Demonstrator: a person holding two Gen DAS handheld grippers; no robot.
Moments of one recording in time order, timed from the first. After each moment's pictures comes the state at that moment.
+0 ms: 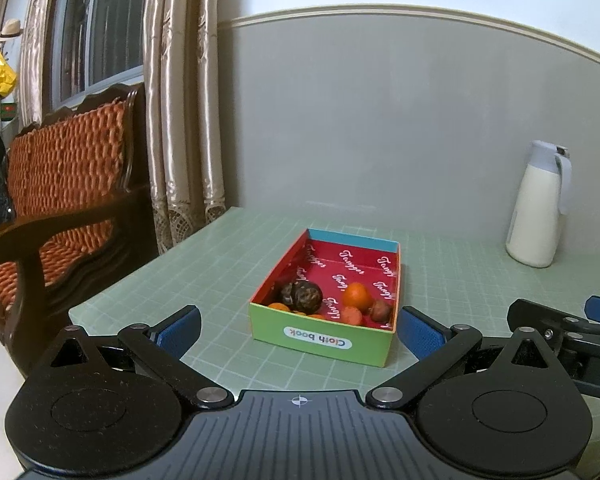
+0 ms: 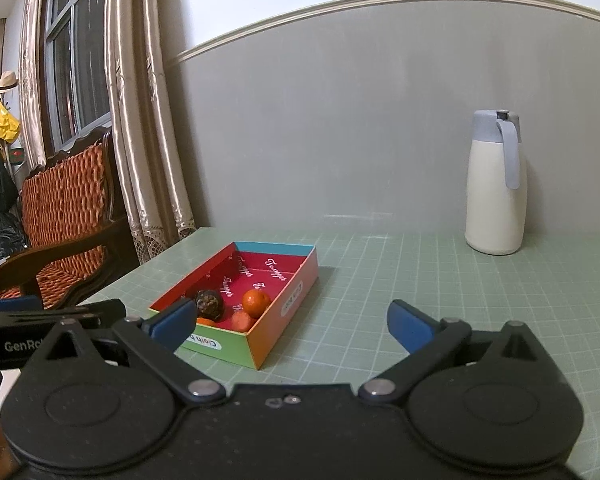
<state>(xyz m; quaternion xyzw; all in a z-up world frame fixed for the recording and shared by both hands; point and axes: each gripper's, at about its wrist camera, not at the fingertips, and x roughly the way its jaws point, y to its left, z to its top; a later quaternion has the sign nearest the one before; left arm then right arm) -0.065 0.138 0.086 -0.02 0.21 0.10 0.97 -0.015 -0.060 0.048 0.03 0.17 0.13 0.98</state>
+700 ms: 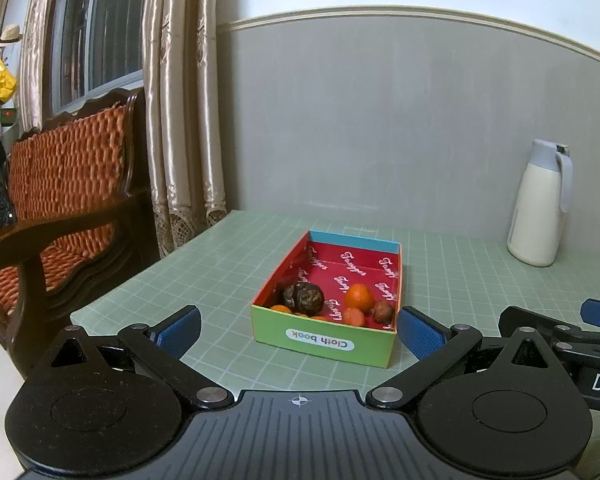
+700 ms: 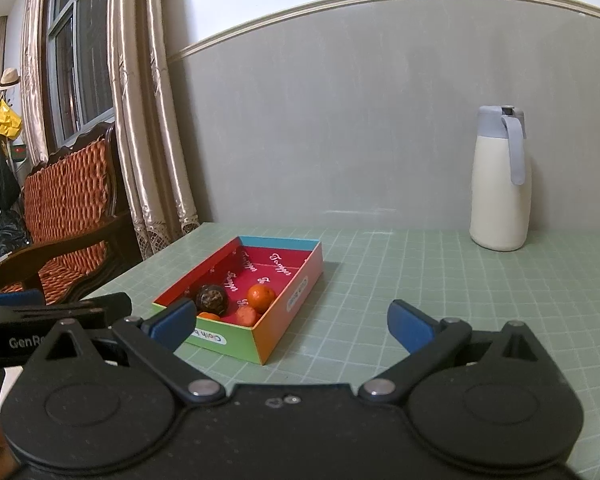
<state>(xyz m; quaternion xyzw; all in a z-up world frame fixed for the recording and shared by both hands) -0.065 0.137 0.083 -0.01 0.21 0.10 0.97 -0.016 -0.057 0.047 0.03 0.18 0.13 0.97</state>
